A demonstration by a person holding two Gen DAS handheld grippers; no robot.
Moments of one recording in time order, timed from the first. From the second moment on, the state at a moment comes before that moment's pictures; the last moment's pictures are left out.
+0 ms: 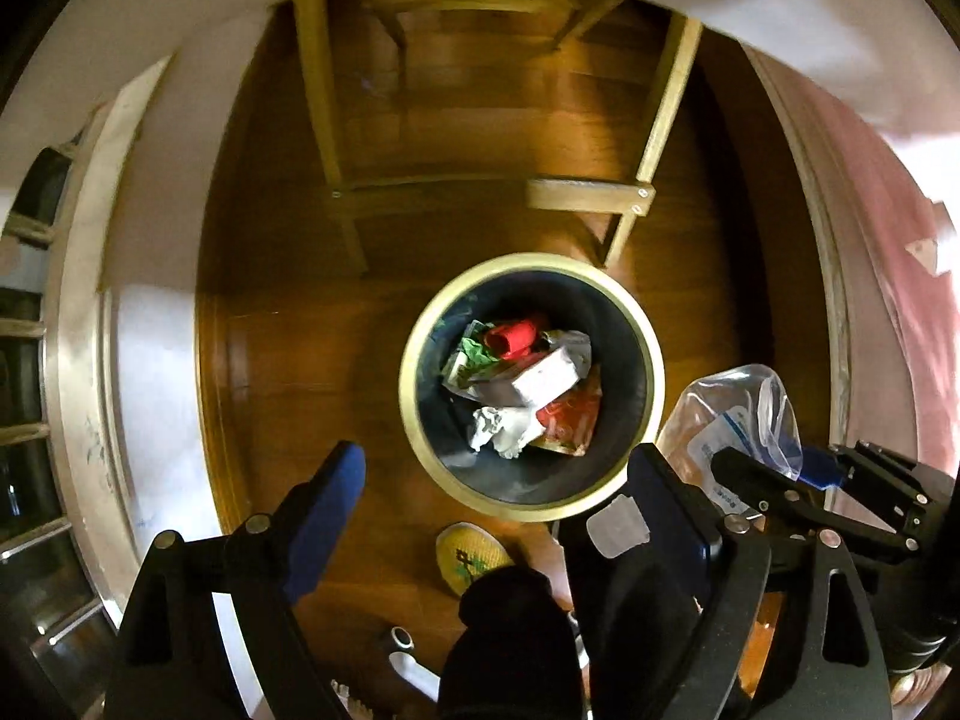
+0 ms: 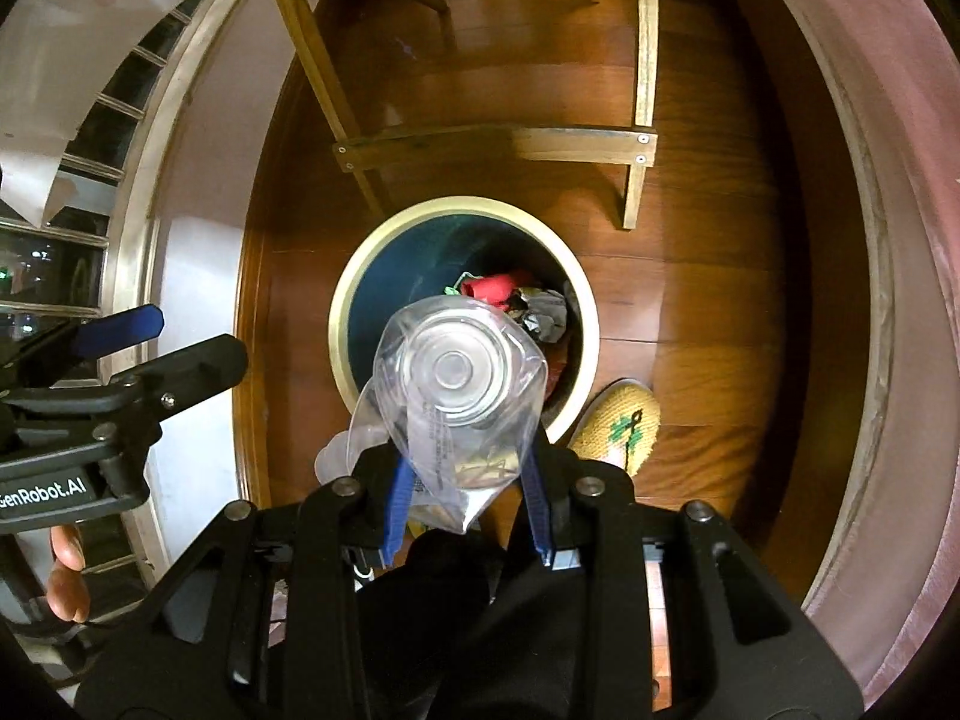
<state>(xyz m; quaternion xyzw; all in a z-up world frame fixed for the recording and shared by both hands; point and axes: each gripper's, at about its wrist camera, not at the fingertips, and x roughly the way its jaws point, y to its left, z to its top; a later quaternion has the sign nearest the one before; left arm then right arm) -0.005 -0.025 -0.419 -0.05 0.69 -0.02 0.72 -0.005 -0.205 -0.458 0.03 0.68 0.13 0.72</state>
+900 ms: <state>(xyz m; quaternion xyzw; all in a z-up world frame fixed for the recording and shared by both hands) -0.006 0.032 -0.203 -0.08 0.60 0.02 0.80 -0.004 -0.180 -0.303 0.09 0.63 0.14 0.76</state>
